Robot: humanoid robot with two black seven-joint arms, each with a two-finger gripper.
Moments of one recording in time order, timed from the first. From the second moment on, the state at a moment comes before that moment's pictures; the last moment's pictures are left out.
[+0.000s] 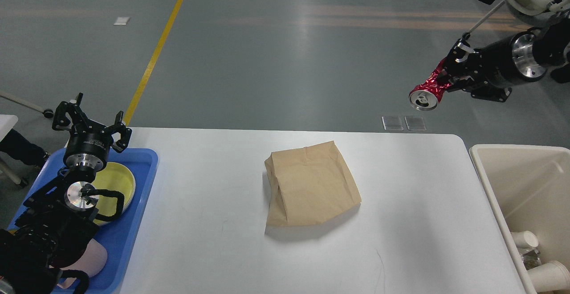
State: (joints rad) left arm -0.78 0.18 -0.86 -0.05 -0.16 -0.56 -0.42; right arm 1.77 -0.68 -0.88 0.98 0.04 0.37 -0.26
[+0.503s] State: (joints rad) left arm -0.78 0.18 -0.86 -0.05 -0.16 -0.56 -0.42; right arm 1.08 -0.65 -0.89 0.45 0.02 0.11 -0.25
